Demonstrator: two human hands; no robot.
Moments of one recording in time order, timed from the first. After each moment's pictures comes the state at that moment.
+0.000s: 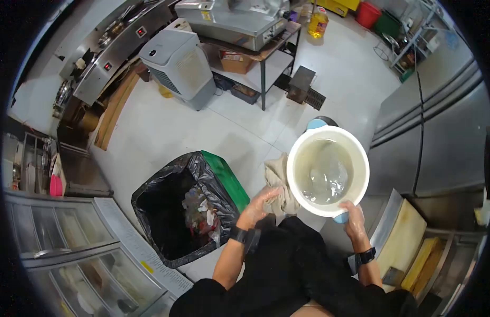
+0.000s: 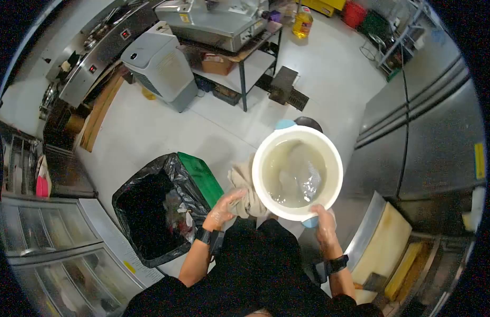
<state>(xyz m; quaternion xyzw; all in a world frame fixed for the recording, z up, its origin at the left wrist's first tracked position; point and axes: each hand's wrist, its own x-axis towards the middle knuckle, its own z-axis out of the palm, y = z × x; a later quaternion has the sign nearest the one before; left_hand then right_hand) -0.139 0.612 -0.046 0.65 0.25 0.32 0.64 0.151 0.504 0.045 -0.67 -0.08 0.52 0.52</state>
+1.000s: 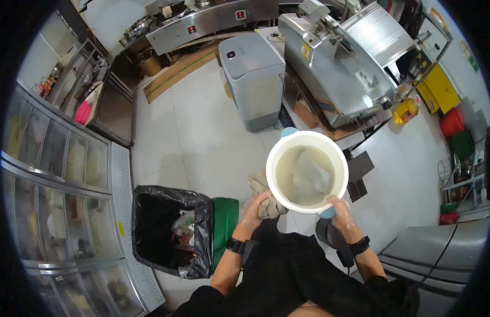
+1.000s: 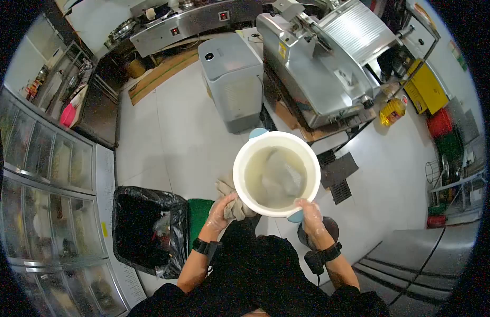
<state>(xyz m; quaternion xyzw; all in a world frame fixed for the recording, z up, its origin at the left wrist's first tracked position) -0.117 0.907 -0.032 0.04 0.37 0.62 0.69 0.145 1.002 -0.005 -0.53 -0.34 0.71 0.31</state>
